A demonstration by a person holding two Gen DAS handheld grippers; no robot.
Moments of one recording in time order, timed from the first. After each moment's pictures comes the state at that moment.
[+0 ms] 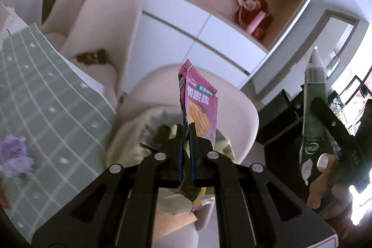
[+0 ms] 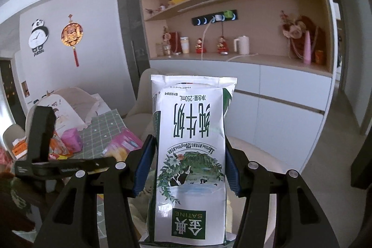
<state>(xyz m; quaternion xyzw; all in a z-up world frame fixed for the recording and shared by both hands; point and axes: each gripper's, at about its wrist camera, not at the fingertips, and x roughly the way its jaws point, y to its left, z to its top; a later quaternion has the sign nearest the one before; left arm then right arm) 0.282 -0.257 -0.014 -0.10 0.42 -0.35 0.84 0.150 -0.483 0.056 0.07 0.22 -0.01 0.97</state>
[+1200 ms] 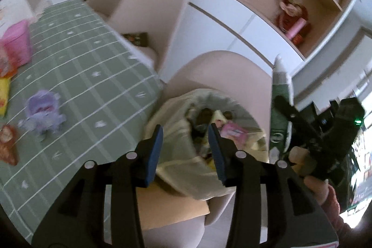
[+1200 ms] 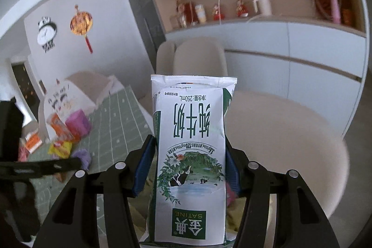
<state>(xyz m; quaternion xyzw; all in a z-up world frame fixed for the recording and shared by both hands) 0.263 -0.194 -0.039 -0.12 0.45 -0.21 0.86 0.243 -0.465 -0.042 0.12 0.30 0.07 0.95</state>
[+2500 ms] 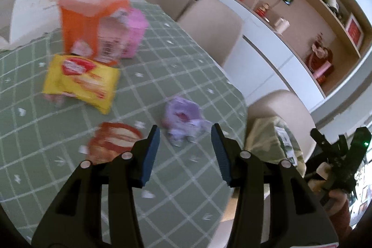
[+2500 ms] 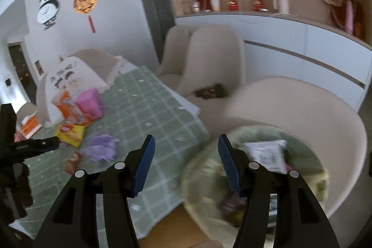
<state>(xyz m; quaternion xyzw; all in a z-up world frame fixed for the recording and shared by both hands) 0.258 0.044 -0.055 -0.18 0.42 -0.13 0.88 0.234 -0.321 -0.025 0.08 0.32 0.08 0.94</state>
